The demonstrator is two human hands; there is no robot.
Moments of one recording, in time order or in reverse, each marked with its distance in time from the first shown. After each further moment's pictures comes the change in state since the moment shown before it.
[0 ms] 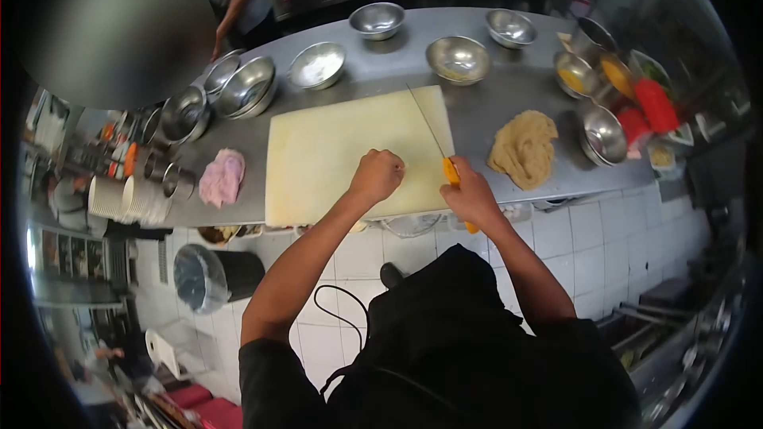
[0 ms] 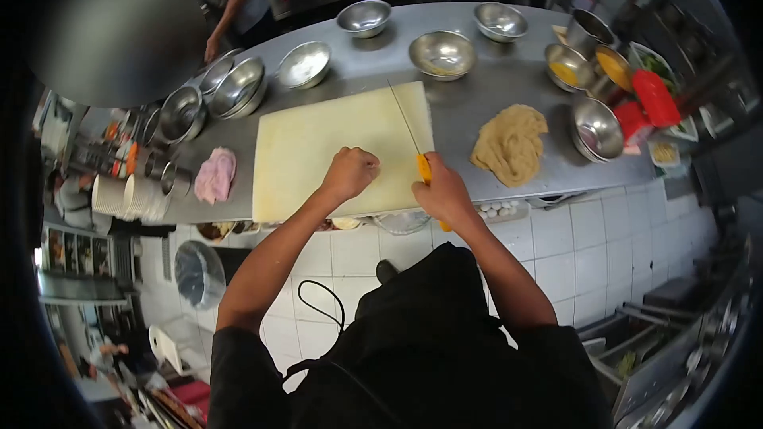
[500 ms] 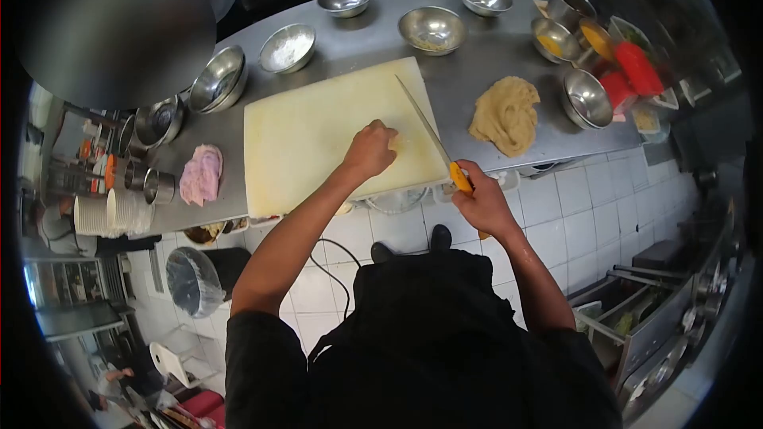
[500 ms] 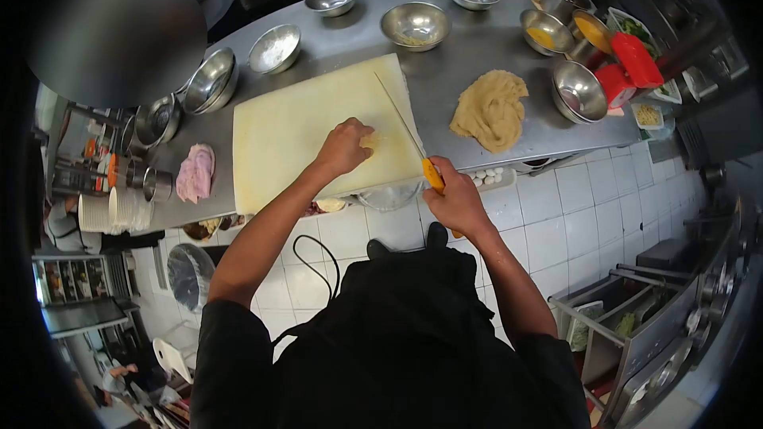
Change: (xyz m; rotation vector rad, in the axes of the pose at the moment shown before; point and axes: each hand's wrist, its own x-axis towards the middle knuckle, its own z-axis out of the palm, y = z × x) left_hand 0.015 -0.004 0.025 0.009 -0.169 0.028; right_hand -0.072 0.034 -0.012 0.103 0.028 0.050
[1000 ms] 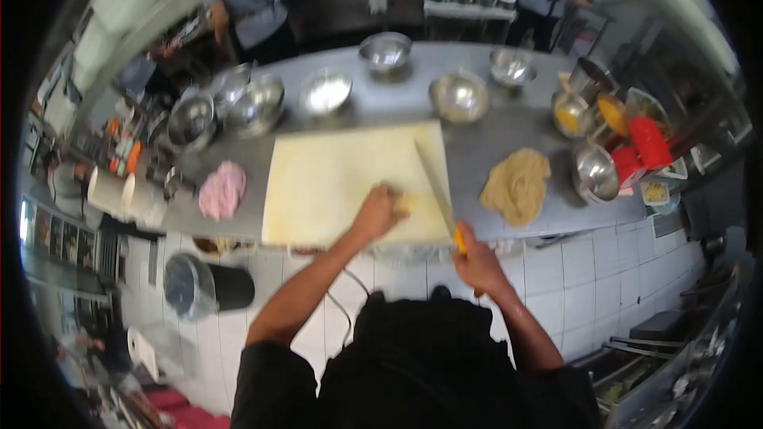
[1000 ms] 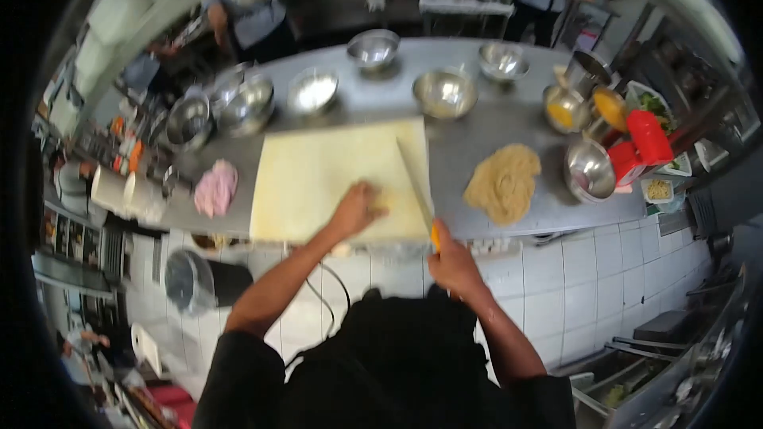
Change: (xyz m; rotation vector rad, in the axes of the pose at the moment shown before) left_hand -0.020 -0.027 0.033 0.004 0.259 0.093; right_hand 0.012 0.008 0.000 -0.204 -0.170 -0.025
